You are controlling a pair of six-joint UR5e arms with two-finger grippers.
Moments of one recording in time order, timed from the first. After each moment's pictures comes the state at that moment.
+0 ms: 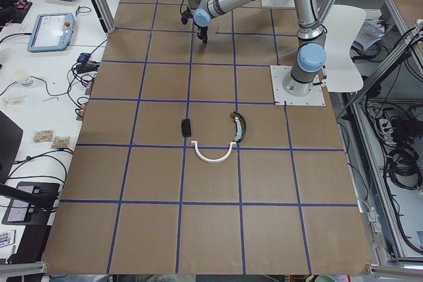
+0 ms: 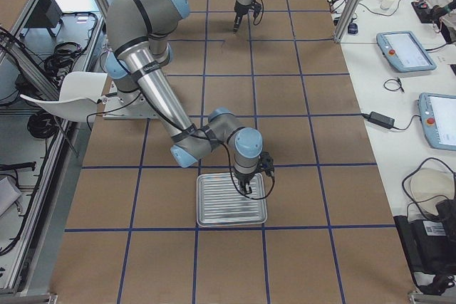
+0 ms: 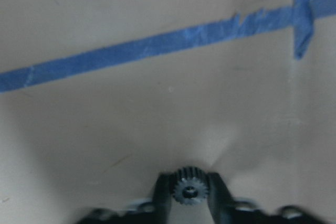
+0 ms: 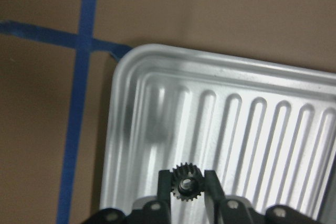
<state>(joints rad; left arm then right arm) -1.87 -2.05 -1.75 -1.09 1.58 -0.11 0.67 -1.09 1.69 -2.25 -1.62 -1.10</state>
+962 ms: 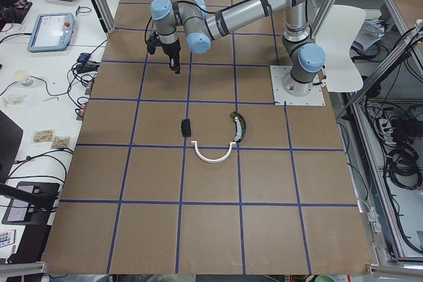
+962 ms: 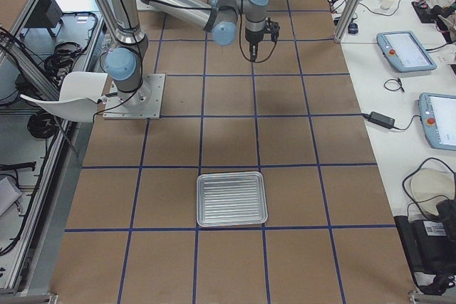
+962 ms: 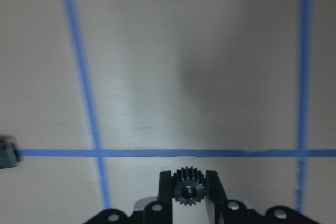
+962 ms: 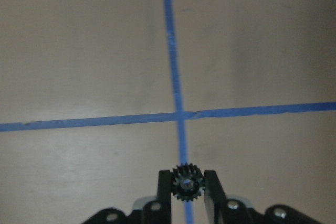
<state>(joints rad) -1.25 -1.92 -1.62 -1.25 1.66 0.28 1.63 -1.39 1.88 -2.11 -1.52 0.15</state>
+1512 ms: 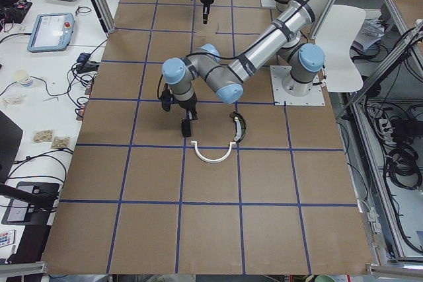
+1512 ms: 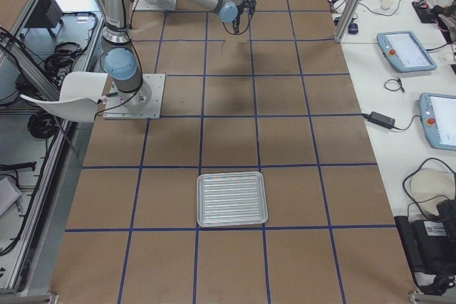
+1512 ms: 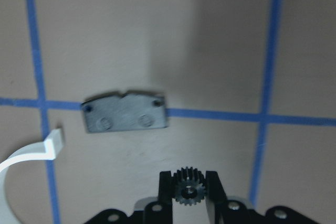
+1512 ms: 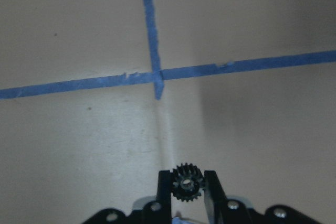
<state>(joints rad) -0.89 -1.96 -1.72 -1.23 1.67 0.53 2.01 -1.20 1.88 -2.37 -1.51 0.51</state>
